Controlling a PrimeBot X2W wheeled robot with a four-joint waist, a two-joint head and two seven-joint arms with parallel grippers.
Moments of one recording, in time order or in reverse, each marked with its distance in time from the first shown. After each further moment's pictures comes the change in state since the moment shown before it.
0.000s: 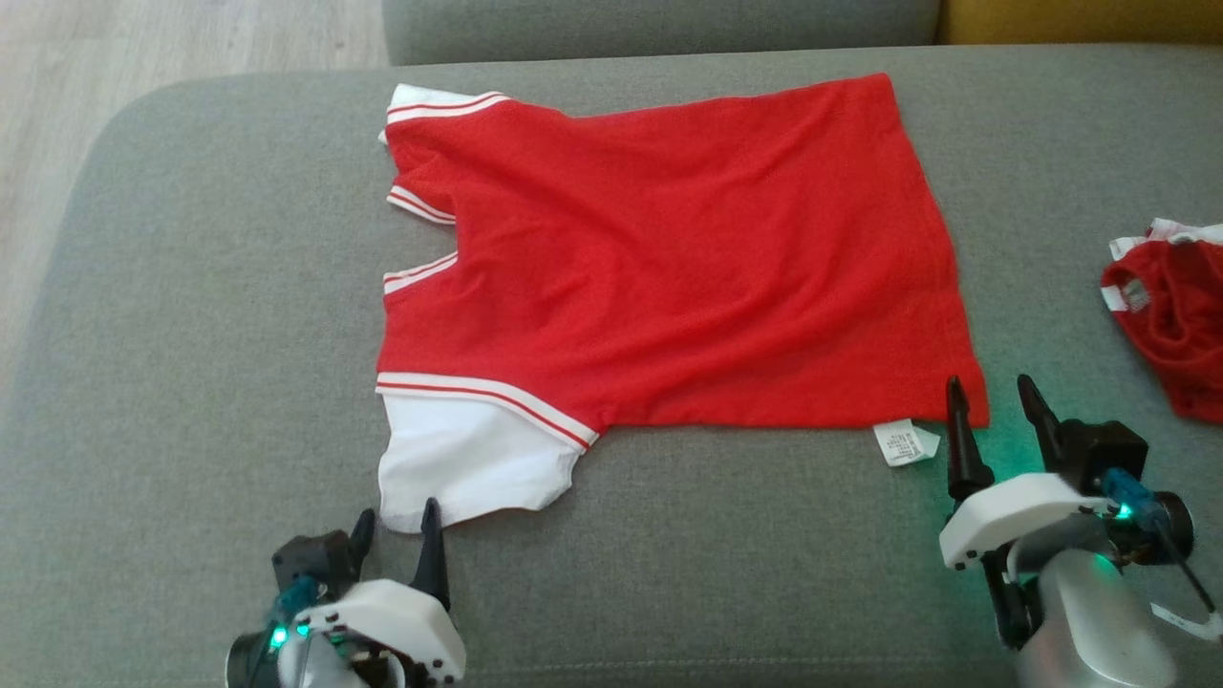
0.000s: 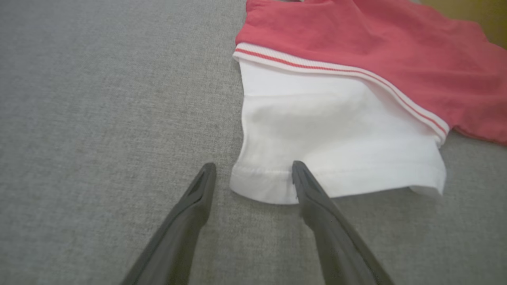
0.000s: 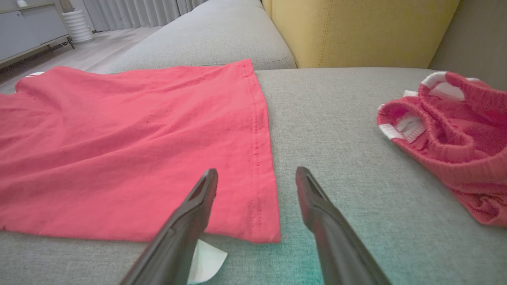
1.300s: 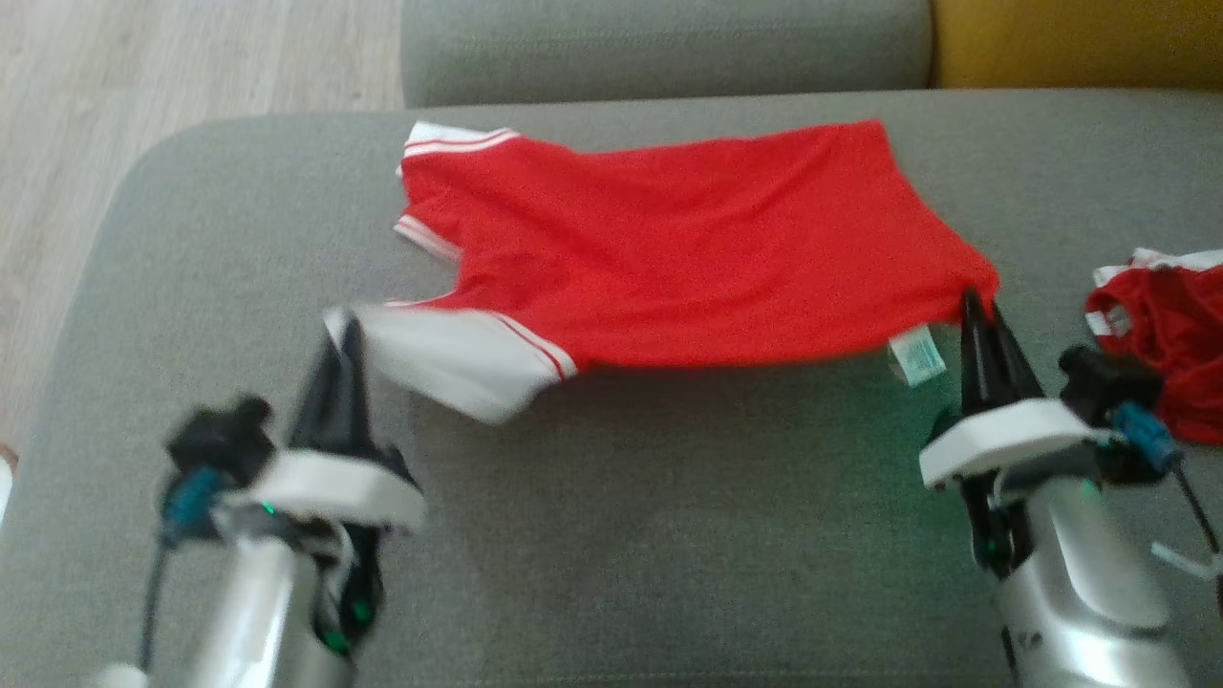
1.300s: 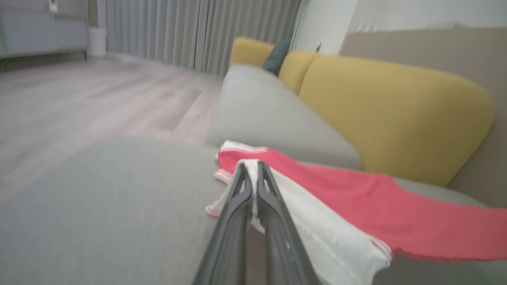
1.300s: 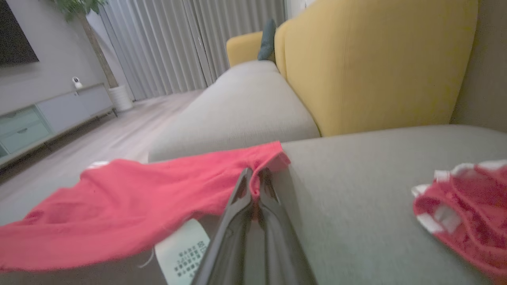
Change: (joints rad) left arm -0.073 0.000 0.120 -0.292 0.044 -0.101 0.000; right arm -0.086 0.000 0.079 -0.031 0.161 0.000 -0.007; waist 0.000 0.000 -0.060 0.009
